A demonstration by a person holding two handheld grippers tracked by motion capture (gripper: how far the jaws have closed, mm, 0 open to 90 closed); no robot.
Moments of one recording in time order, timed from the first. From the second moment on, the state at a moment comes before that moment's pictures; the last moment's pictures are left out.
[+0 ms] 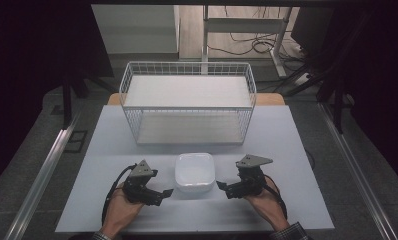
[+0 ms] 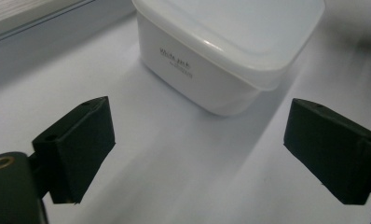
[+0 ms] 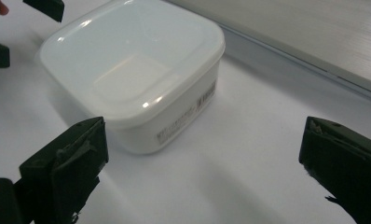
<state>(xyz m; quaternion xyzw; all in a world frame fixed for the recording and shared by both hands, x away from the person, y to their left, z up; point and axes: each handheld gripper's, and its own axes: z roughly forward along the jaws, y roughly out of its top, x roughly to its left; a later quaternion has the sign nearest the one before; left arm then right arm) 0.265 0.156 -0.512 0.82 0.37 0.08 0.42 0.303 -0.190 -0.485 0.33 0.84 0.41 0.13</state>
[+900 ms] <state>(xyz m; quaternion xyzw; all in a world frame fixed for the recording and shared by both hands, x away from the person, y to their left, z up) 0.319 0.125 -0.504 0.81 0.39 0.00 0.43 0.347 -0.142 -0.488 0.36 0.85 0.39 0.02</state>
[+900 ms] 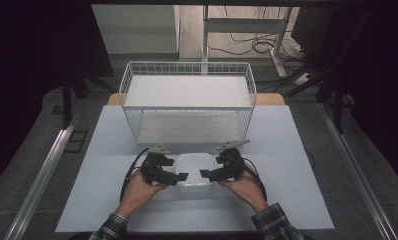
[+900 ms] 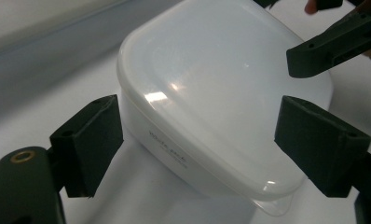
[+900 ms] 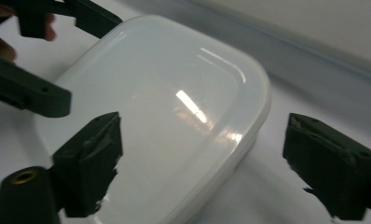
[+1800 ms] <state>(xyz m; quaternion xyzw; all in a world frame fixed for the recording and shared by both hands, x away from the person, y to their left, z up) 0.290 0.142 -0.492 0.77 0.44 0.01 0.46 0.310 -0.167 -0.472 0.43 0.80 0.41 0.01</state>
